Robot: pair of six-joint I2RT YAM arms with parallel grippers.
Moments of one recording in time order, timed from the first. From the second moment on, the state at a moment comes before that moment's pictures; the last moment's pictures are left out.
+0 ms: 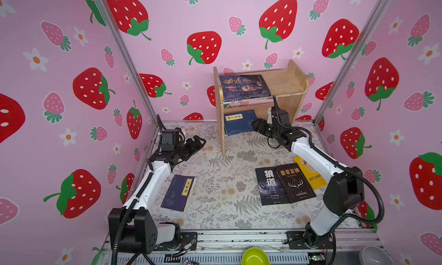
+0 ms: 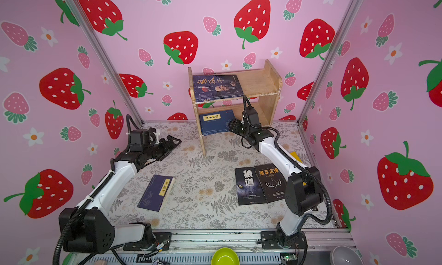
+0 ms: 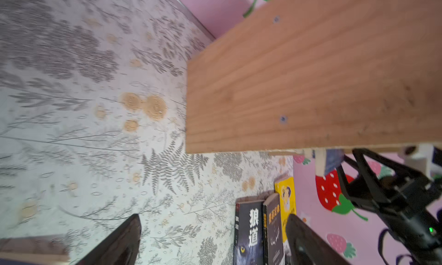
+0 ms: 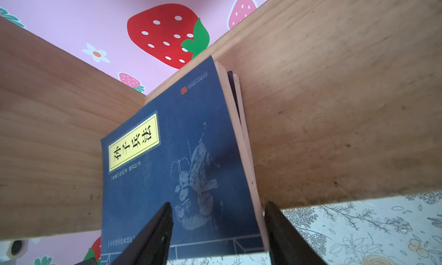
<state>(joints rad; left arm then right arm) -0.11 1.33 1.08 -0.41 0.47 -0.62 0.53 1.70 1.49 -0.28 -0.10 0.67</state>
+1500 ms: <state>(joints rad) -0.37 1.65 1.37 -0.33 0.14 -0.28 0.56 1.73 1.55 -0.30 -0.05 0.67</state>
